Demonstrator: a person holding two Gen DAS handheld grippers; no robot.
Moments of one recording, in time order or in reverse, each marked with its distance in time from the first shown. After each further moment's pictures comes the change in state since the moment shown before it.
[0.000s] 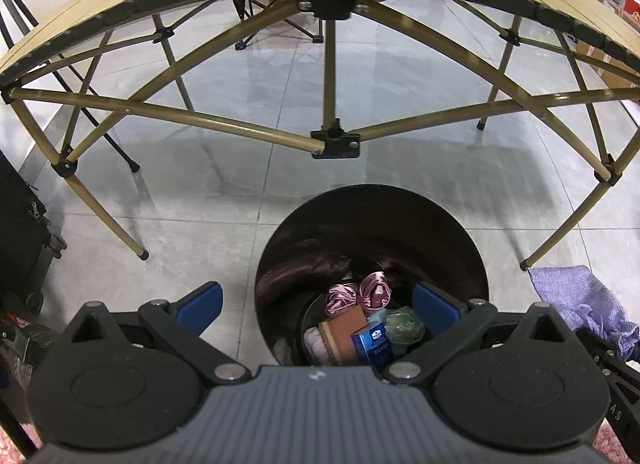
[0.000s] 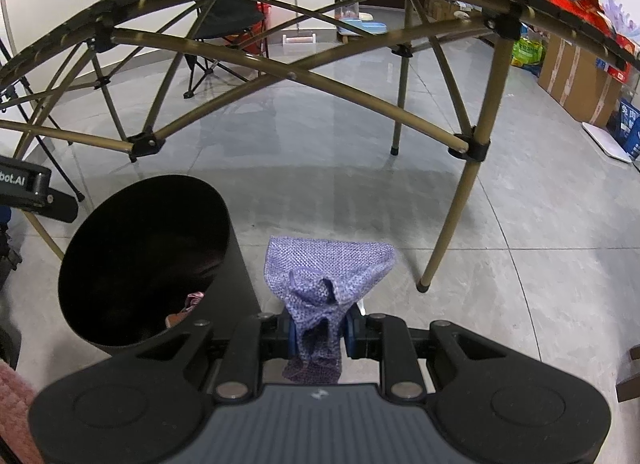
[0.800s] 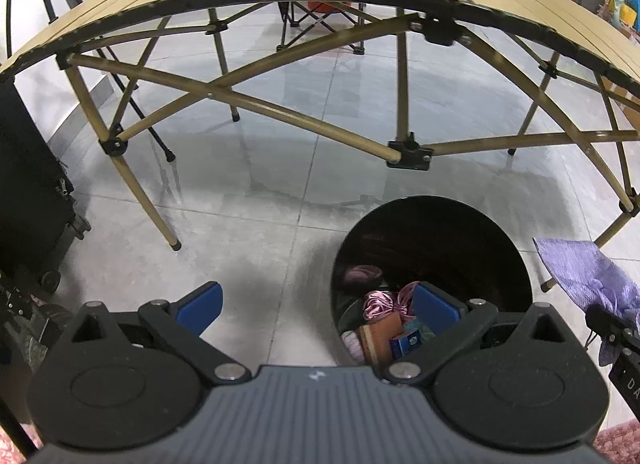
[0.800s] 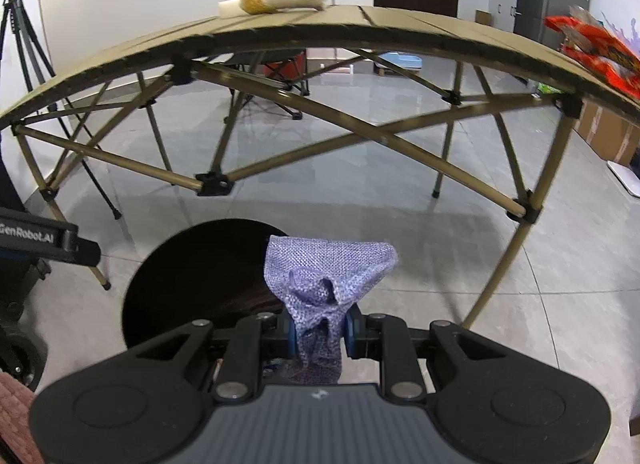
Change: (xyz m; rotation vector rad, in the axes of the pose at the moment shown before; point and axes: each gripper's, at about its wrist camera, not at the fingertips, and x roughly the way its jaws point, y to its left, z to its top) left arm -0.013 0.063 -0.009 -0.099 -0.029 0.033; right arm -0.020 0.064 0.032 -0.059 -0.084 0.071
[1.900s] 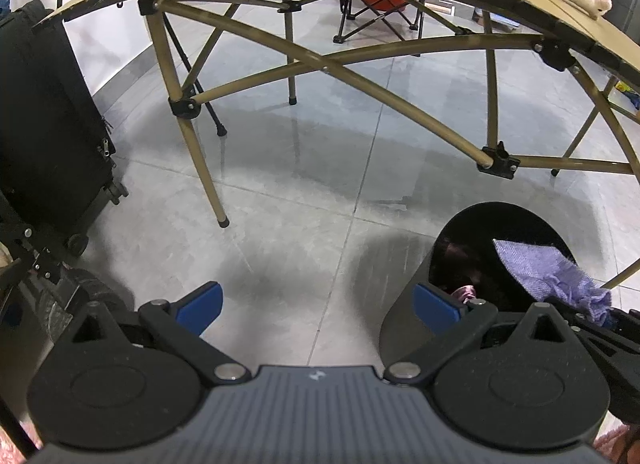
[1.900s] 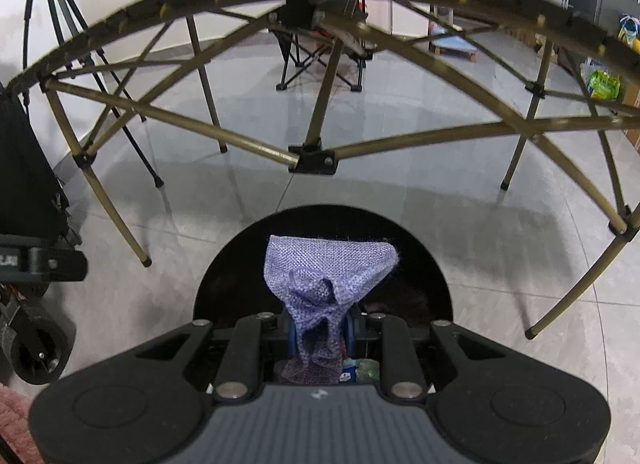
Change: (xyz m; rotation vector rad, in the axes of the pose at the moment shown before) left arm 0.004 0.077 -0.011 -0.123 0.024 0.058; right arm 0.062 0.088 0.018 -0.065 0.106 0.091
